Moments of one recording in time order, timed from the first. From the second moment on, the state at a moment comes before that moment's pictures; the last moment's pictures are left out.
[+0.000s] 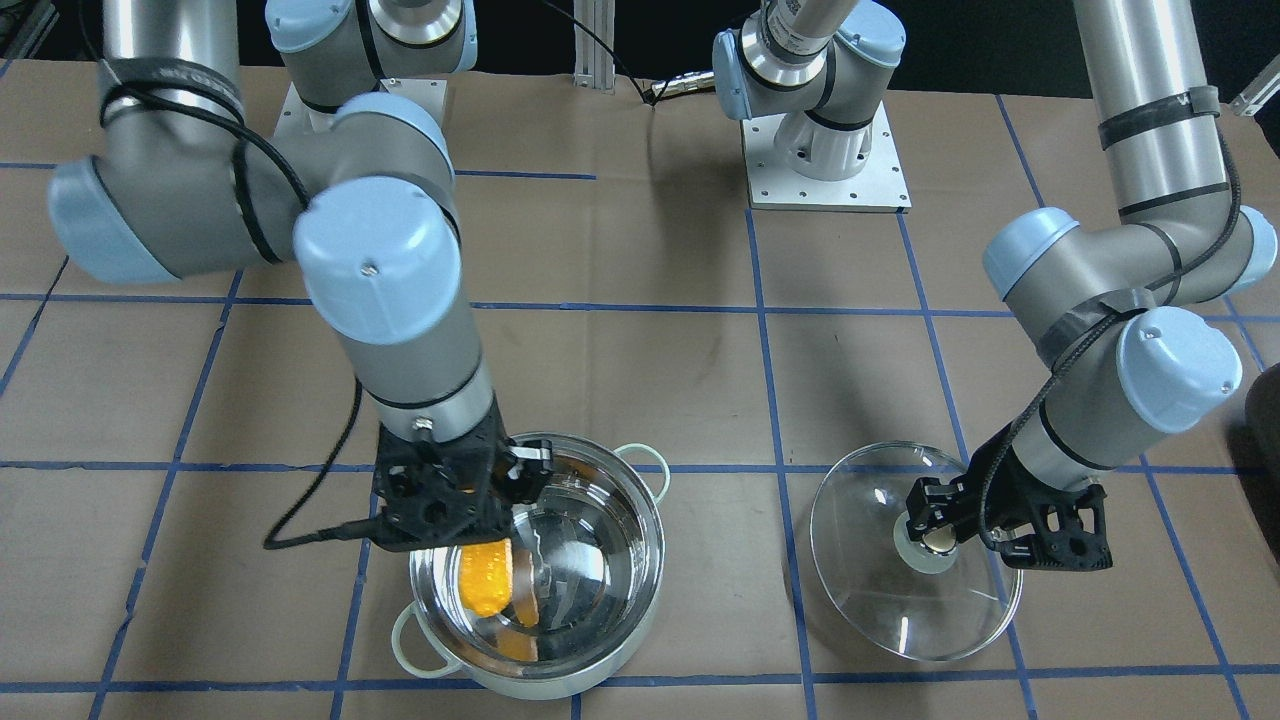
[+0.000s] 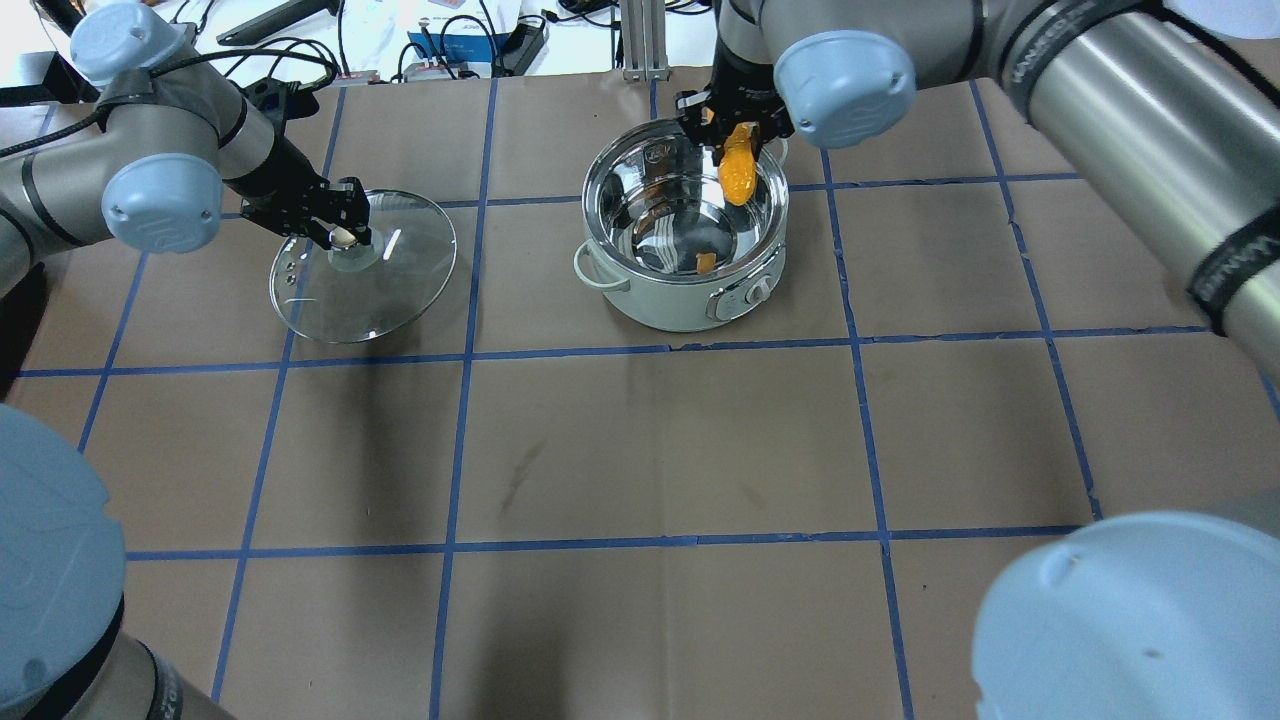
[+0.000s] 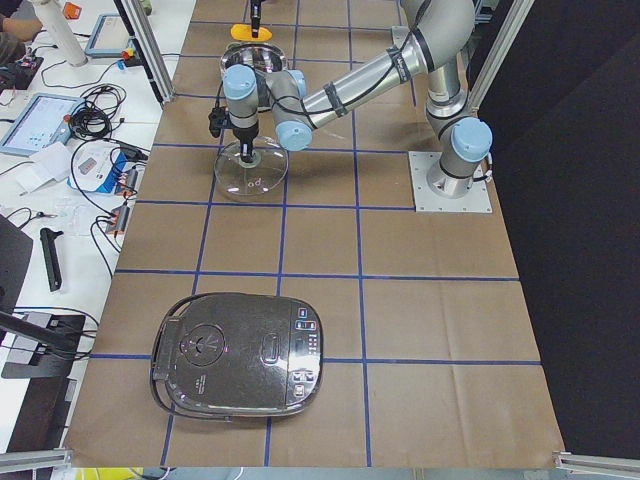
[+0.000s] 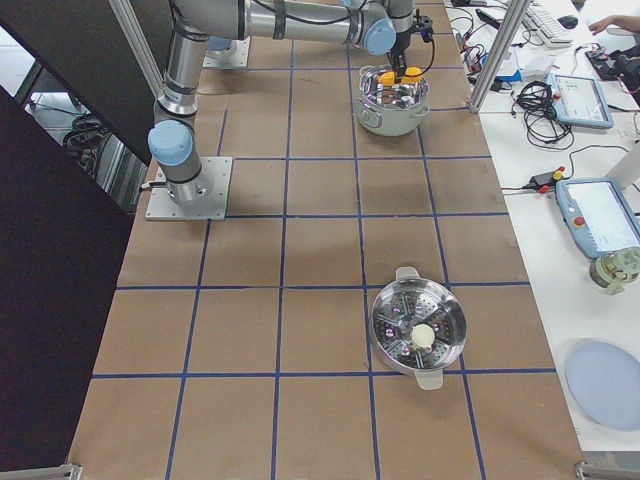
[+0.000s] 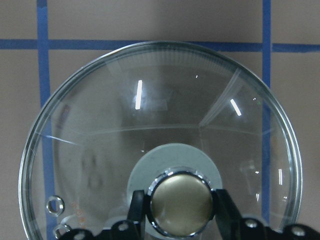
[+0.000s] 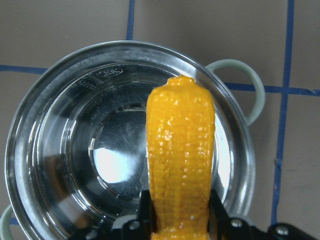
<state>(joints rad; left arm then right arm) -1.32 -2.01 -1.63 -1.01 1.41 0.25 1.81 -1.05 1.29 -1.96 -1.56 0.12</state>
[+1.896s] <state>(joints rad) -1.59 -1.56 -1.61 -1.62 1.54 0.01 1.65 -1.42 1.40 -1.53 -1.56 0.02</state>
